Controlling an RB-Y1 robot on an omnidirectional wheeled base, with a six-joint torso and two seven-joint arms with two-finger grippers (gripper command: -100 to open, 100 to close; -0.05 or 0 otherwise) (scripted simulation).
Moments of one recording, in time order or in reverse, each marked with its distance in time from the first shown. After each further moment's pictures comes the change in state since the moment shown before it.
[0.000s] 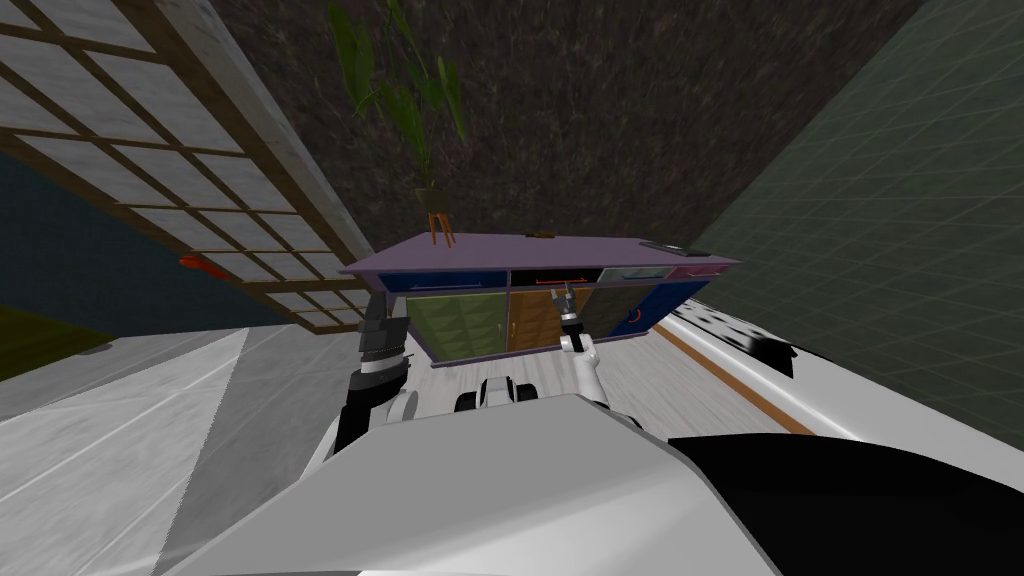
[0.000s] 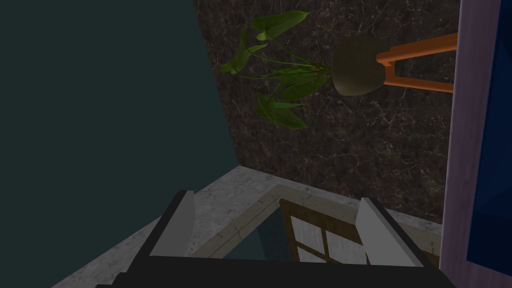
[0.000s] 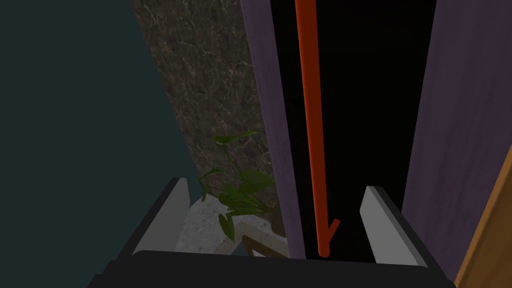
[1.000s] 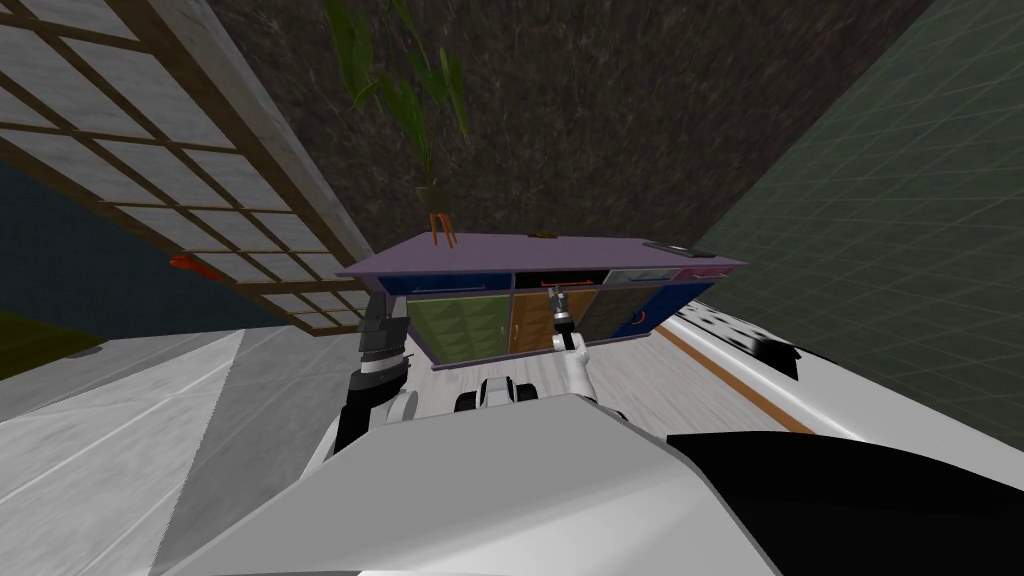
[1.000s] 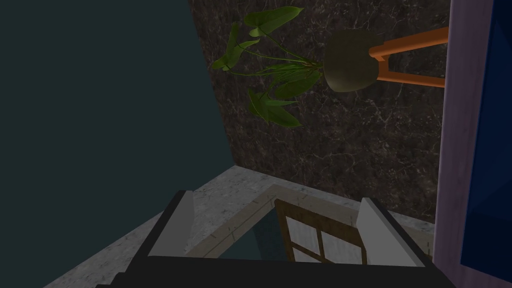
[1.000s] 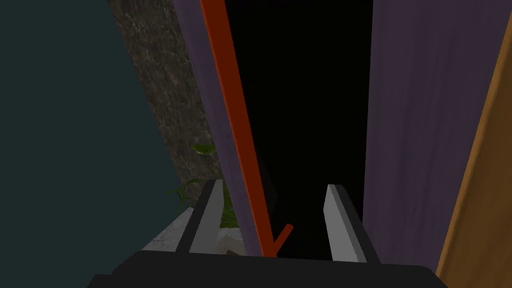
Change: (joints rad) left arm 0.000 0.000 0.000 0.000 0.000 0.000 0.000; right arm -0.051 0.076 -0.022 0.051 0.031 0.034 0.075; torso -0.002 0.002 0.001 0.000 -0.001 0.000
